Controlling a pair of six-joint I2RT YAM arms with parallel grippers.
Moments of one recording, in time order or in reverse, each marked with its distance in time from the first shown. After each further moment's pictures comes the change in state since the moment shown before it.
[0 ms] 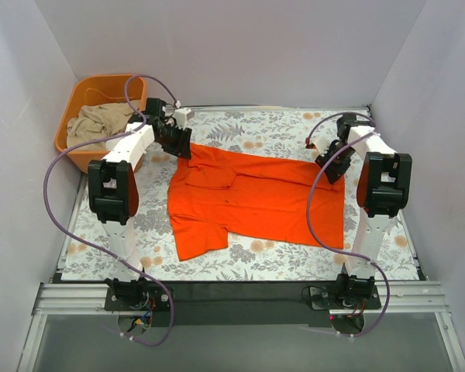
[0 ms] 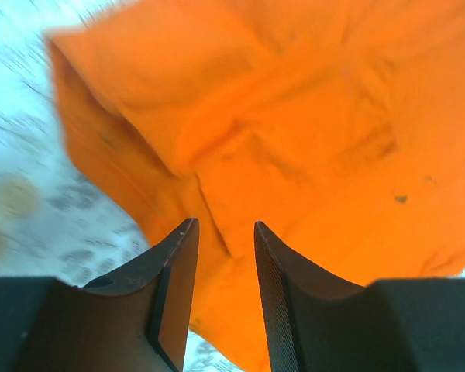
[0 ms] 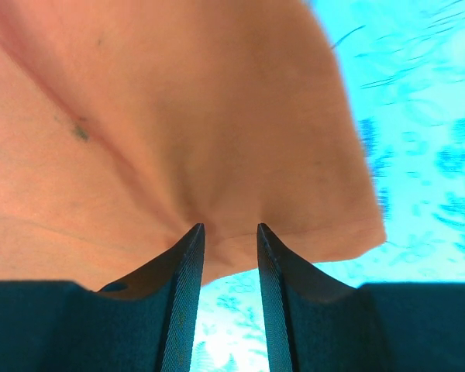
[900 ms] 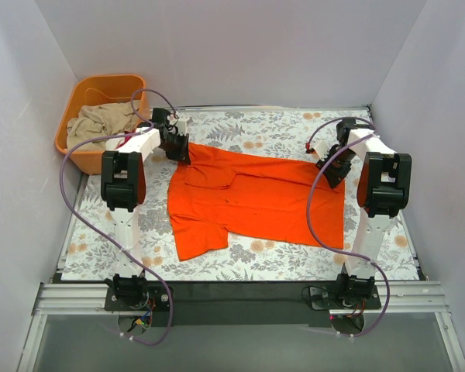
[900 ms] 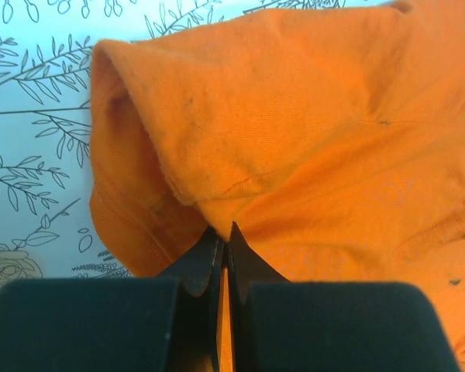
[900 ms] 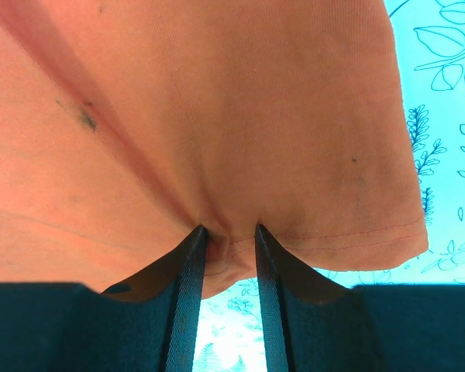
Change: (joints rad) left arm 0.017 0.224 0.046 0.109 -0.030 -0.153; right arm -0.006 0.000 -0.038 0.003 0.018 -0.015
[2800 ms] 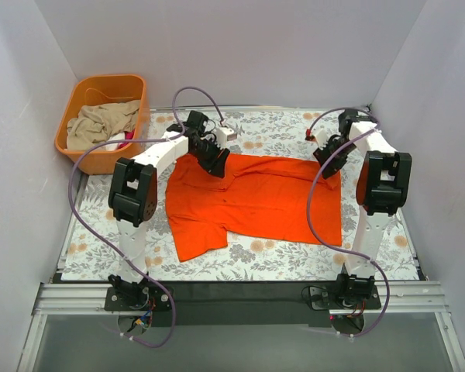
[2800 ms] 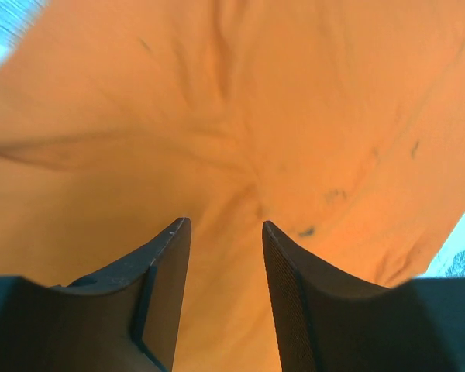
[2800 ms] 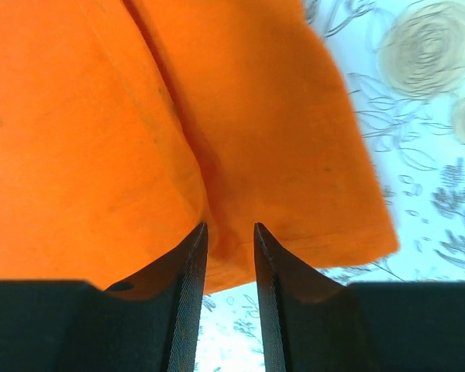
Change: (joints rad) left arm -0.267 -0.190 -0.137 -0.075 0.102 0.296; right arm -0.002 0.028 0.138 -0.051 -0.172 0.050
